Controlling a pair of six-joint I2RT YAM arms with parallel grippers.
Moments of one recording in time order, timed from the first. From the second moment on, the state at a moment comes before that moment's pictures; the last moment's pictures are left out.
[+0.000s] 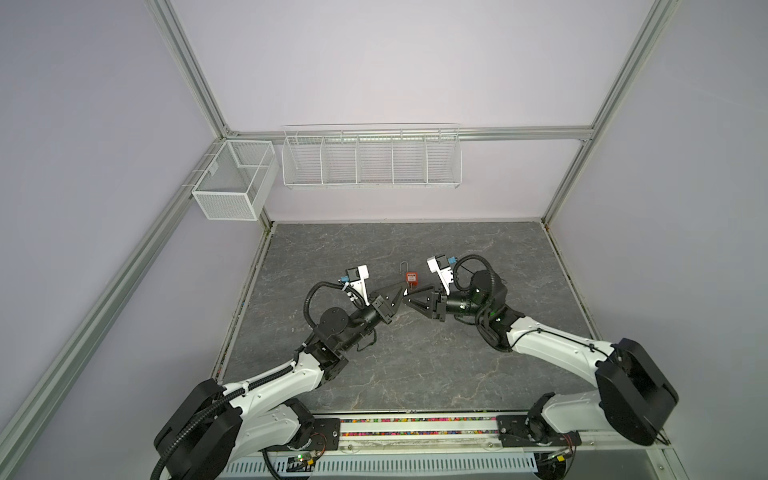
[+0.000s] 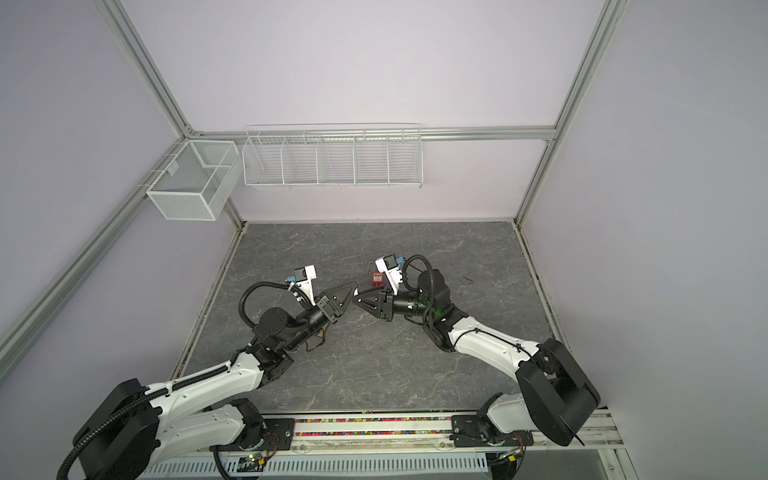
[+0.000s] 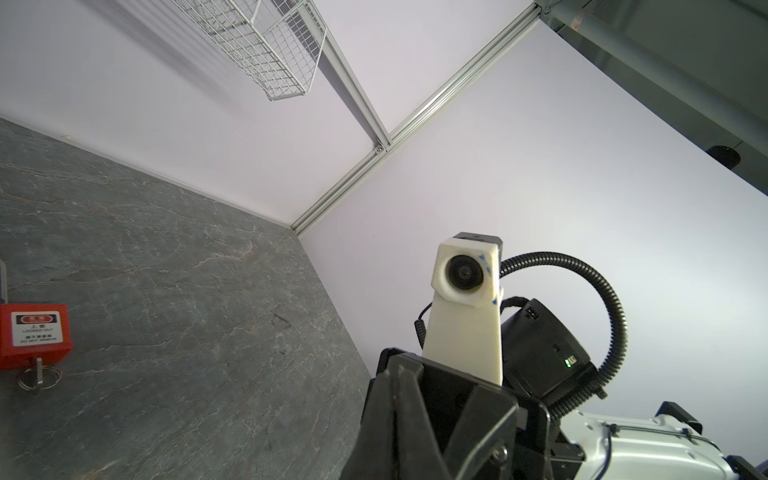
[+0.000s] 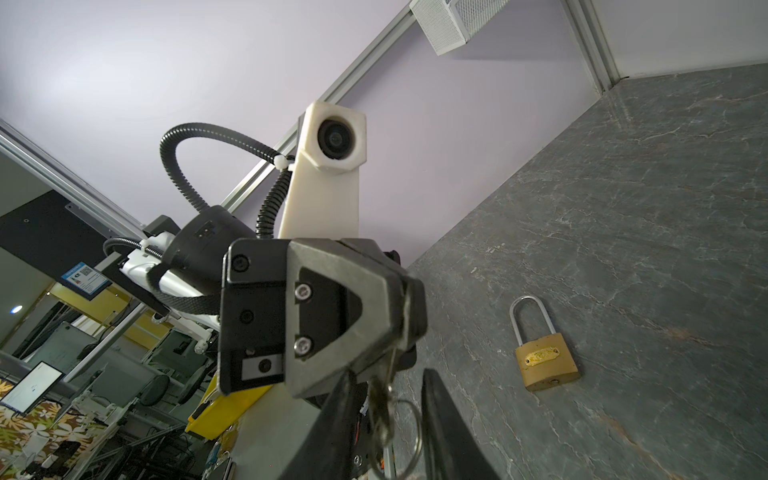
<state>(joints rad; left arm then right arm) -0.79 1.13 0.43 0.91 0.15 -0.92 0.68 1.38 0.72 0.65 -0.79 0.71</state>
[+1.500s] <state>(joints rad) -0.79 1.08 0.39 0.93 0.08 -0.92 0.70 1.44 0.74 0.71 -0.82 0.77</state>
